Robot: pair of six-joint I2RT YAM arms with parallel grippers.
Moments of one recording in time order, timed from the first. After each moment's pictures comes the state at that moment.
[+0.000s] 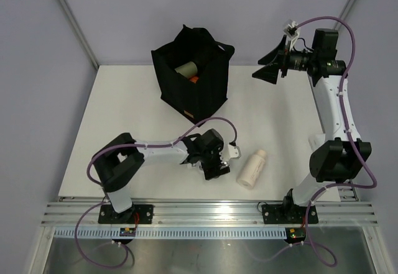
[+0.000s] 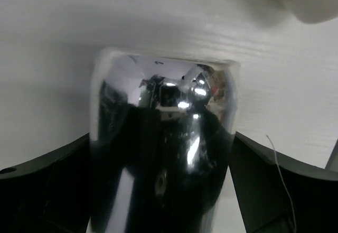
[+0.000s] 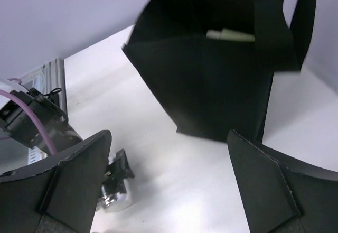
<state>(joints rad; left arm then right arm) -1.01 1.72 0.98 -0.21 0.24 0.33 -0.04 1.66 1.81 -0.58 -1.26 -0.22</state>
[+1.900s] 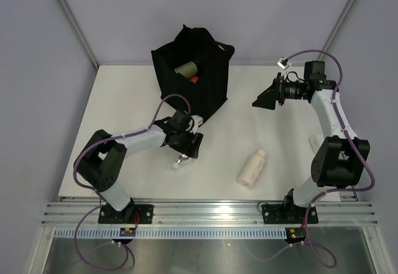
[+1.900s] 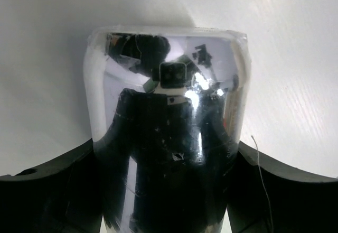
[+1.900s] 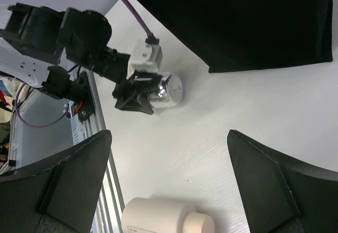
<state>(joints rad) -0.69 1.67 0.96 -0.40 0.15 -0.17 -0.11 1.61 1.41 -0.75 -1.25 -0.35</state>
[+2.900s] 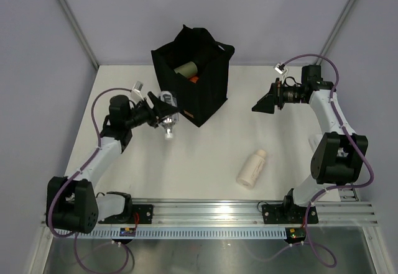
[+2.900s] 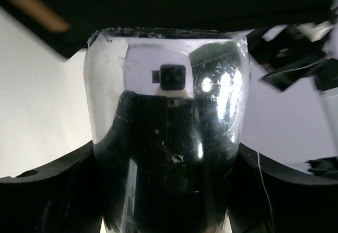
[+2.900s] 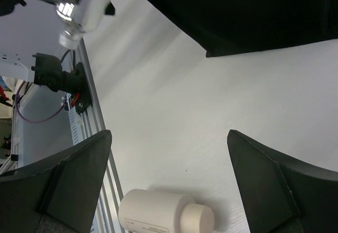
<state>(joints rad) -0.14 1.20 0.68 0.18 0.74 -0.96 -0.11 1.64 1.39 -0.81 -1.22 -0.42</state>
